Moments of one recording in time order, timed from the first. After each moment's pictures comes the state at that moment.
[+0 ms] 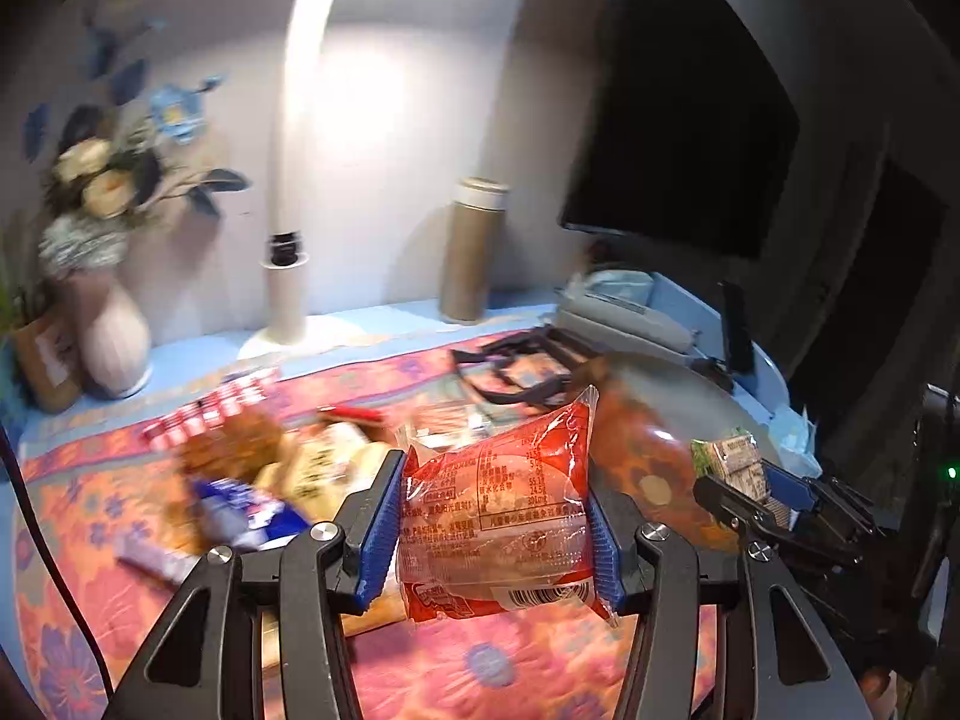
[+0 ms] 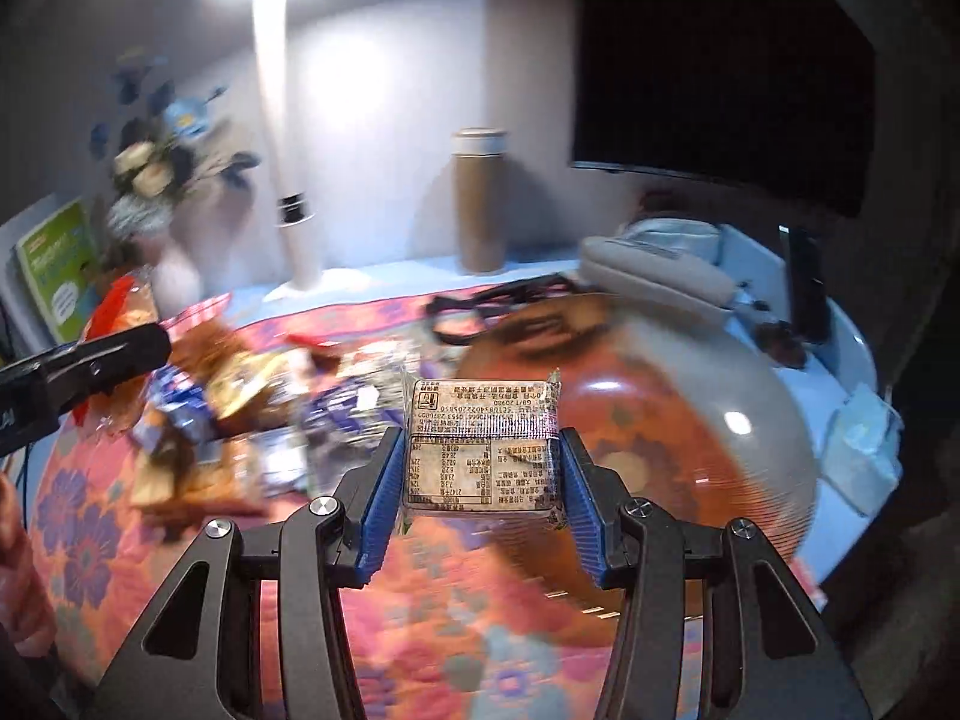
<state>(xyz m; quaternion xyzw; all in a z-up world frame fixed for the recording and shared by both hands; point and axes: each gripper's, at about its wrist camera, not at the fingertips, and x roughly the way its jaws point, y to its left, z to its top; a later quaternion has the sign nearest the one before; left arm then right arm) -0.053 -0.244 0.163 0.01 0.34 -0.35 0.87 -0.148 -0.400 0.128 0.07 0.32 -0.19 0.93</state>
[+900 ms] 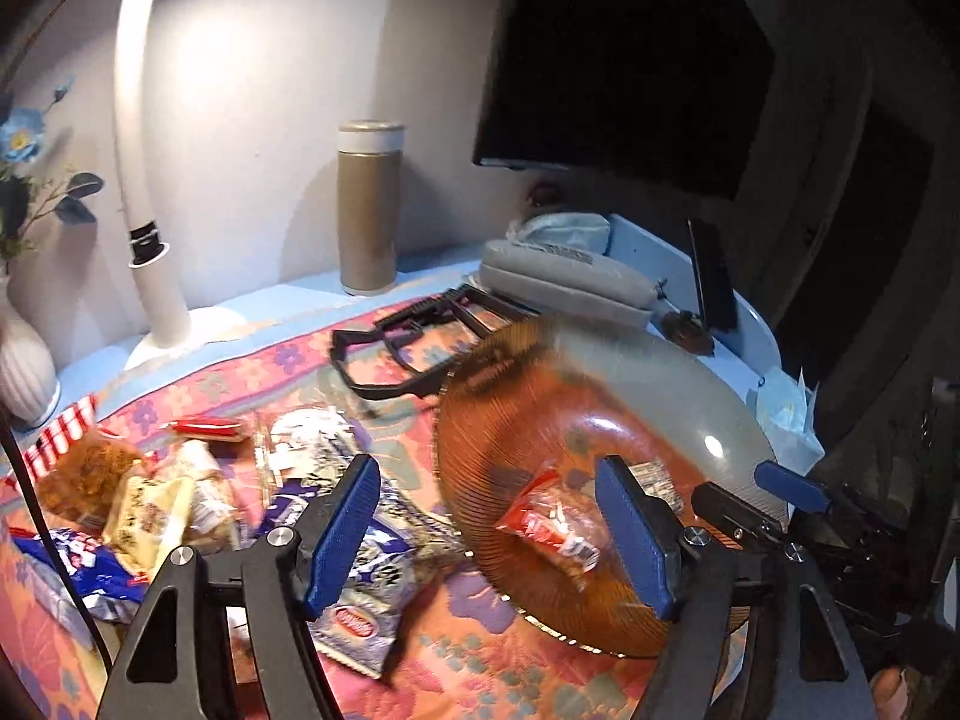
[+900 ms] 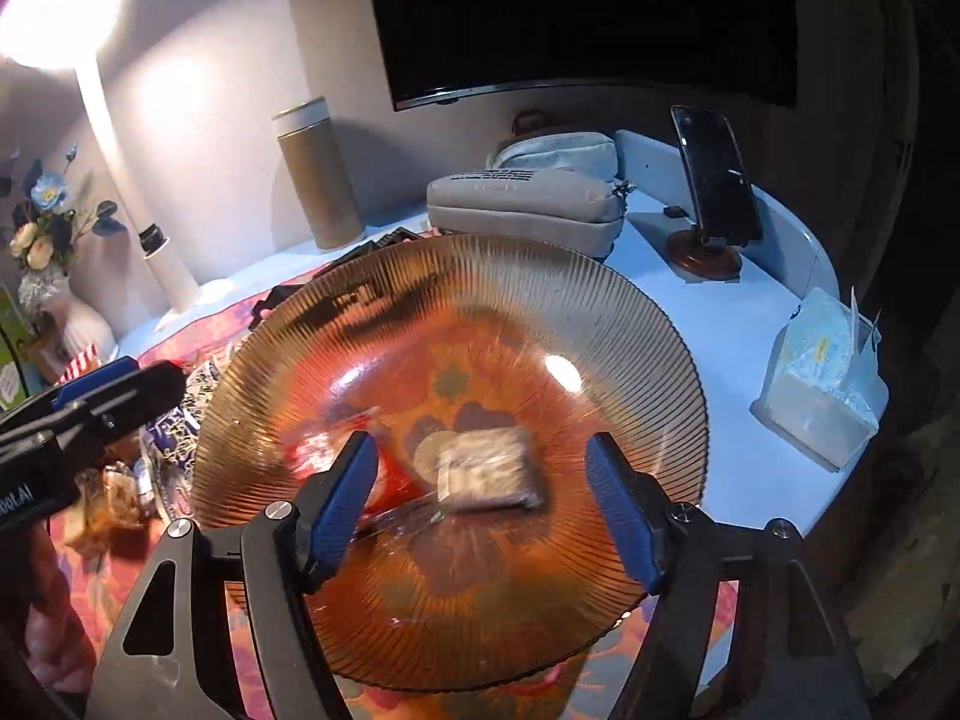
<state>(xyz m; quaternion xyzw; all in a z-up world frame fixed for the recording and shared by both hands) -0.051 -0.349 0.140 0.05 0.36 -0.37 0.85 -0.161 -0.499 0.099 0.15 0.35 -0.21 0.90</state>
